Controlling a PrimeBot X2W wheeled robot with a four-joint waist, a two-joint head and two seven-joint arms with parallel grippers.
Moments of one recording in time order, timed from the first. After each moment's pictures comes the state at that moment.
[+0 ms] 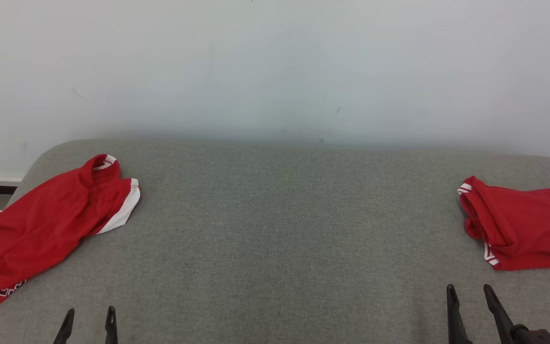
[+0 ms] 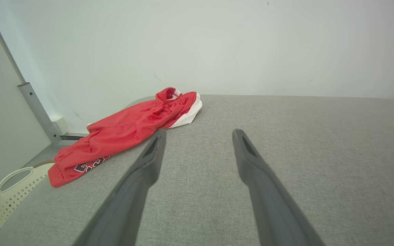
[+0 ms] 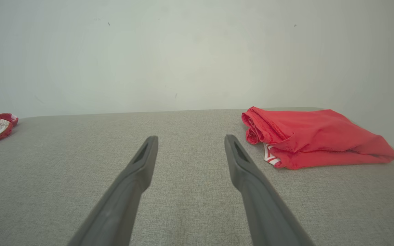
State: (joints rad) left arm 0.09 0.12 0.11 0.21 -0.09 -0.13 -0.26; right arm 0.09 -0.05 -0.08 0.21 0.11 0.13 -0.26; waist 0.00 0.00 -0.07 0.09
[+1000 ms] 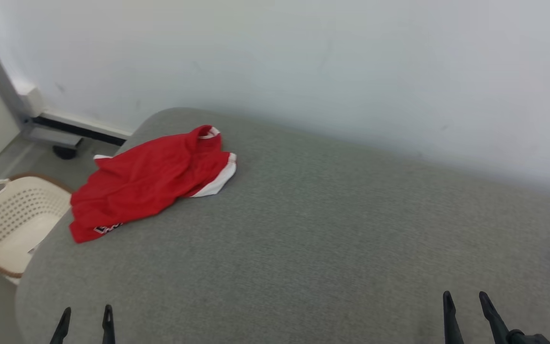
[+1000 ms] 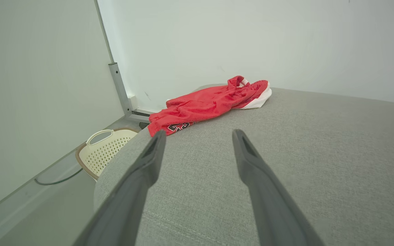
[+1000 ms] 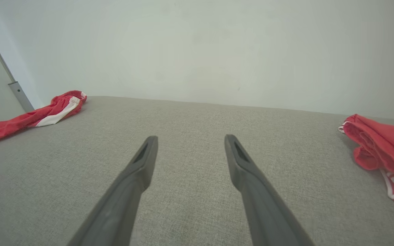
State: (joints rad) left arm 0.08 0.10 0.12 0.21 -0.06 -0.12 -0.26; right arm 0.10 -0.05 -0.07 0.24 0.13 0.13 -0.26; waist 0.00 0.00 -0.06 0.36
